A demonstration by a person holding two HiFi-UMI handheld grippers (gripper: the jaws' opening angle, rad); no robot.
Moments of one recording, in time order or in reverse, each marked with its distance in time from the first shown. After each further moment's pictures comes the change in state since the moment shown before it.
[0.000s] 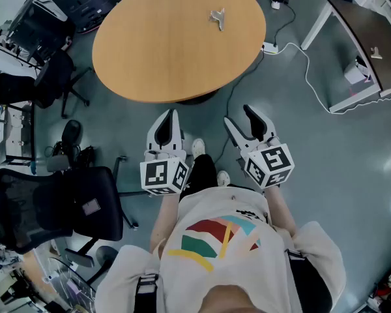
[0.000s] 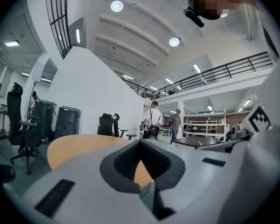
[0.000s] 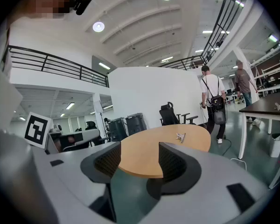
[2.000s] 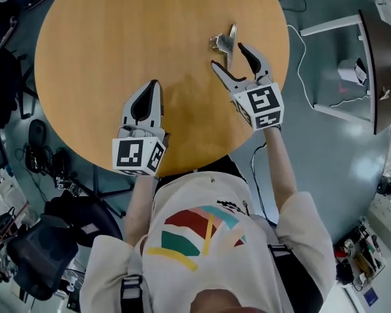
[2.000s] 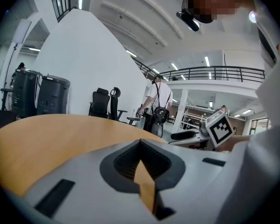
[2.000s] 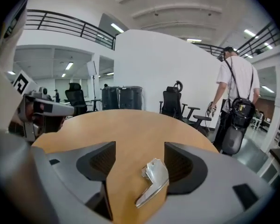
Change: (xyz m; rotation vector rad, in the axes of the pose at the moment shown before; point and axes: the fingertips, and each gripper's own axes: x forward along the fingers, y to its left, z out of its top) left arm 0.516 0.250 -0.044 -0.126 0.242 -0.085; right arm 0.560 -0.319 0.059 -0.323 0.330 0.015
